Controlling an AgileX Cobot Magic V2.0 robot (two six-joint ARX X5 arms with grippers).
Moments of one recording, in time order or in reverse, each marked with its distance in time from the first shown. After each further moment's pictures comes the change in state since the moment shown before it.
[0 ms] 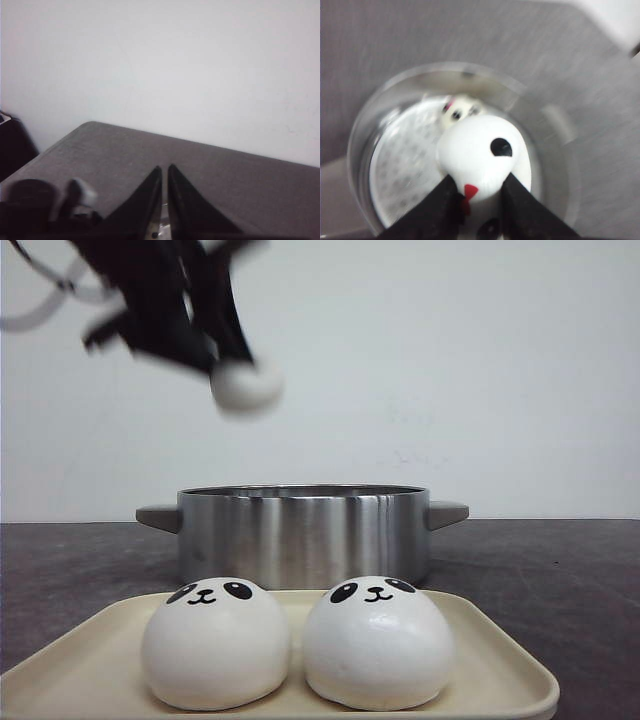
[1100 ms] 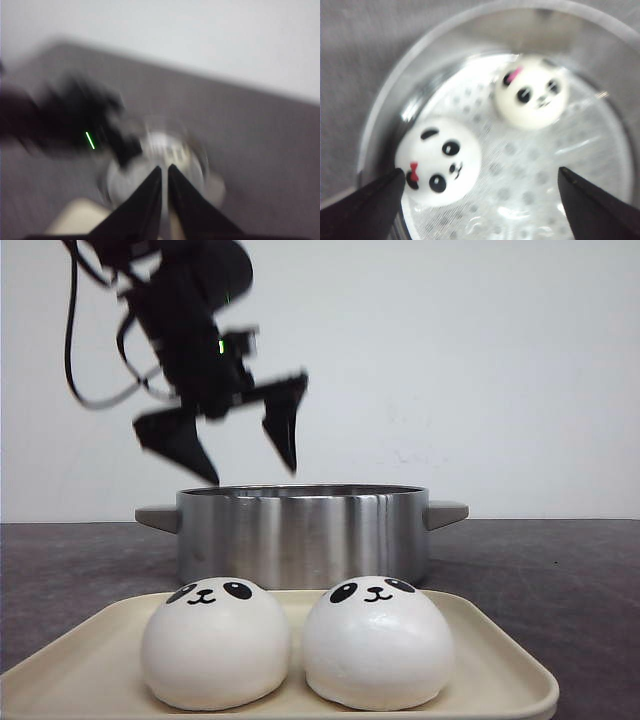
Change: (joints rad) left arm 0.045 0.322 0.356 -0.248 -0.053 0.056; right arm -0.014 0.060 -0.031 -0.338 -0.006 -0.008
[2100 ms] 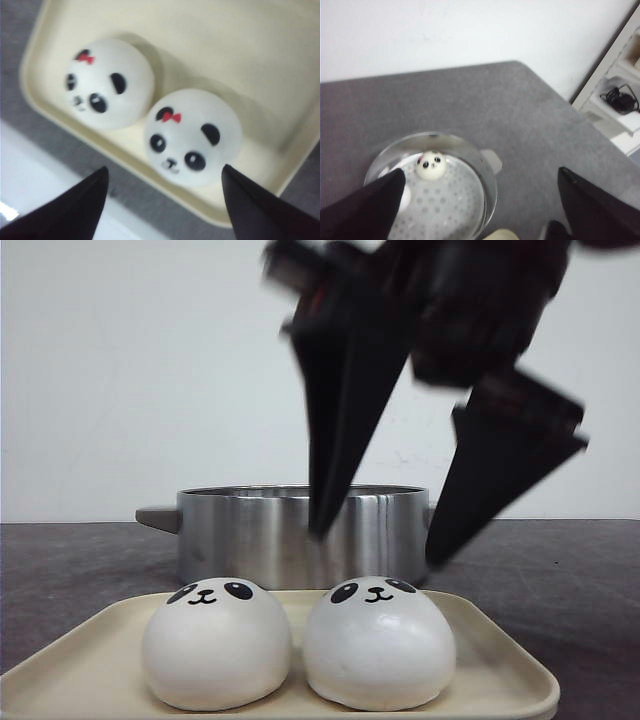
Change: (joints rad) left arm -0.169 -0.687 0.023 -0.256 0.000 0.000; right arm 0.177 0.268 -0.704 0.312 -0.364 0.345
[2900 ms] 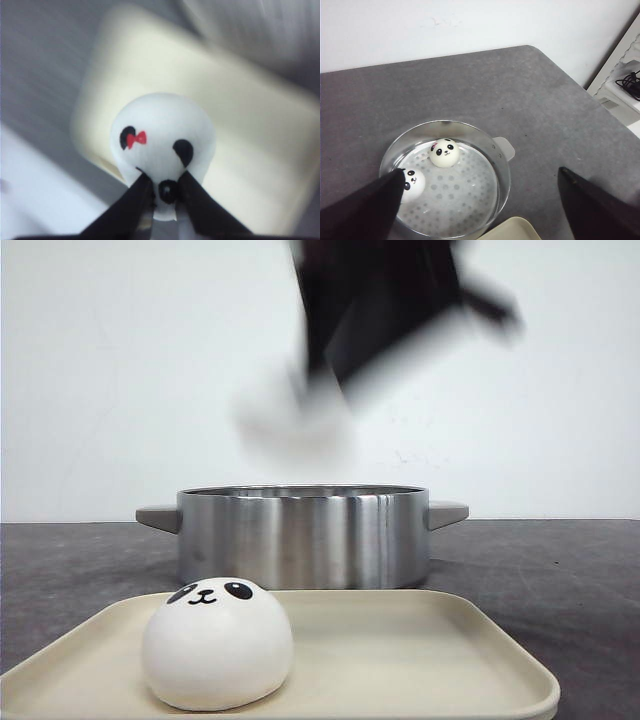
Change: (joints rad) left arm -0.001 0.000 0.000 -0.039 -0.039 0.032; right arm 0.040 -0.099 0.279 -0.039 0.121 0.003
